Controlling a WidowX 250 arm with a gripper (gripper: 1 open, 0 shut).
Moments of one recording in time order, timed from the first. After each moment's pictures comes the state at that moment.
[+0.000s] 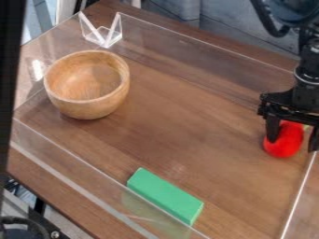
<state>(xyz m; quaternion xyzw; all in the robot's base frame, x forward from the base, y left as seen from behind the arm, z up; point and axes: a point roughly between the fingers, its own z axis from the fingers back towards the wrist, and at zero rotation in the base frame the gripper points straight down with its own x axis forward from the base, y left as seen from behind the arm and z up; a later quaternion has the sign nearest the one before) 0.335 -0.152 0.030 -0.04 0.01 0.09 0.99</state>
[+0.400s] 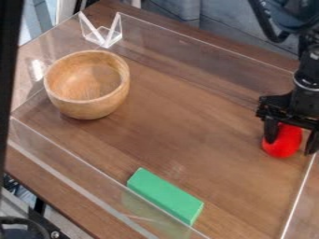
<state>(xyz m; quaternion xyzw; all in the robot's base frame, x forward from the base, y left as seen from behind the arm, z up) 0.323 -0.152 0.022 -0.03 0.00 0.07 1.00</state>
